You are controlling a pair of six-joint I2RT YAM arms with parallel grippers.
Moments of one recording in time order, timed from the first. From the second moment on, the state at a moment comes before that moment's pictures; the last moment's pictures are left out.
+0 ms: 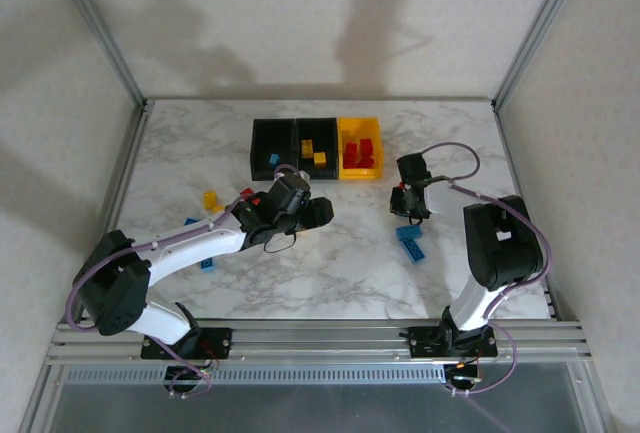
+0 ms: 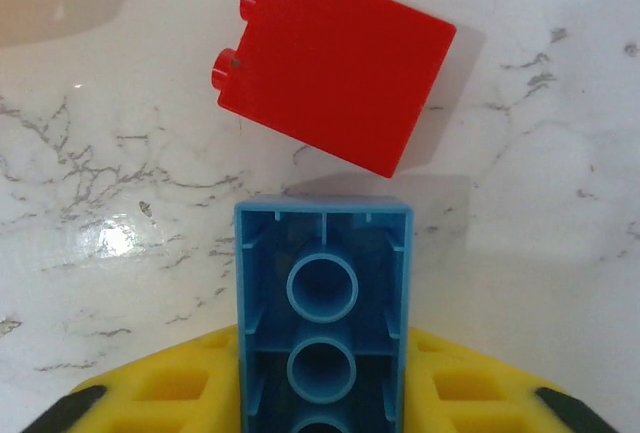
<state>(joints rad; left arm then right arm) -0.79 1.46 0.94 -0.24 -0.02 -0.92 0.30 1.70 0.93 -0.39 0.08 0.42</state>
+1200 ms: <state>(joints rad) -0.39 0.97 0.72 -0.53 -0.12 -1.06 0.69 2.19 1.91 -0.53 -0.09 0.43</state>
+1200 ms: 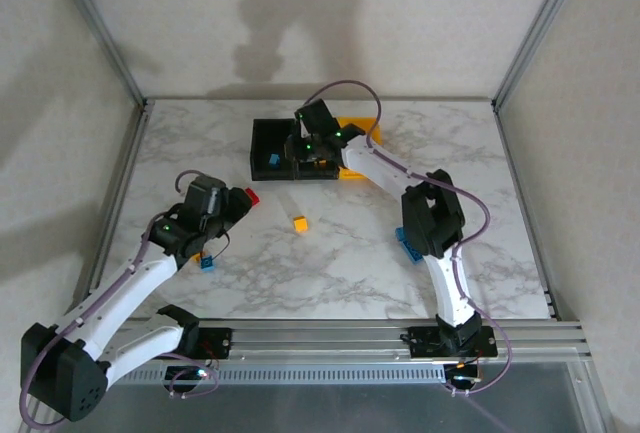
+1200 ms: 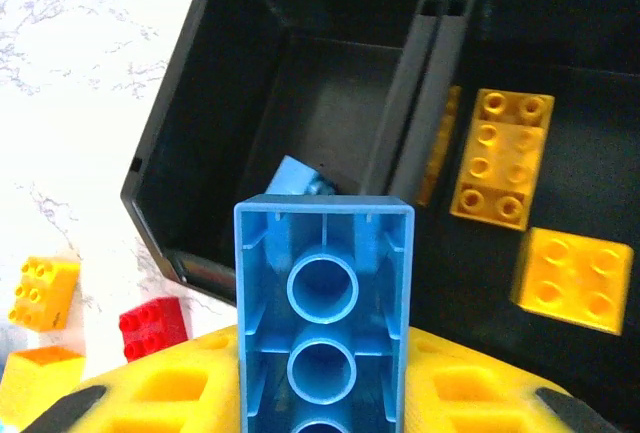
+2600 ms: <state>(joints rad) -0.52 0.98 0.70 -0.39 0.04 -1.01 0.71 1.87 1.61 -0.46 -0.05 0.46</state>
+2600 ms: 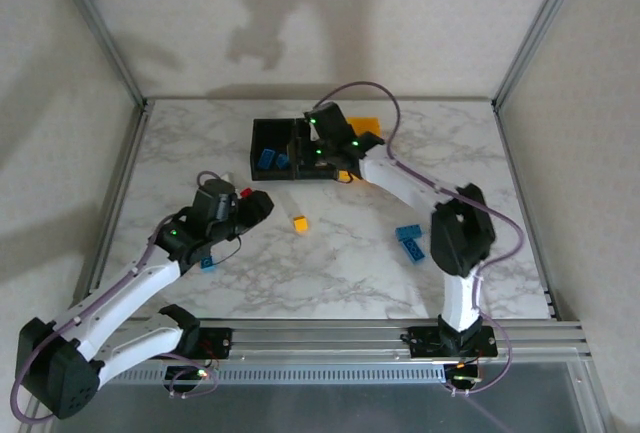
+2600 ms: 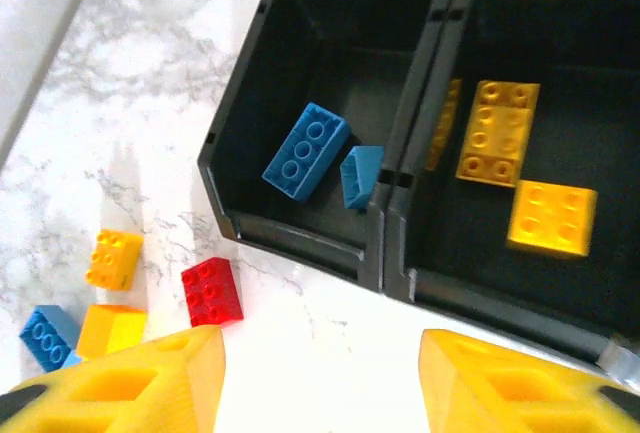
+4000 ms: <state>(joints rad) -0.87 1.32 0.81 -0.16 0.12 -0.91 0.41 1.16 0.58 -0.55 0.11 0.72</state>
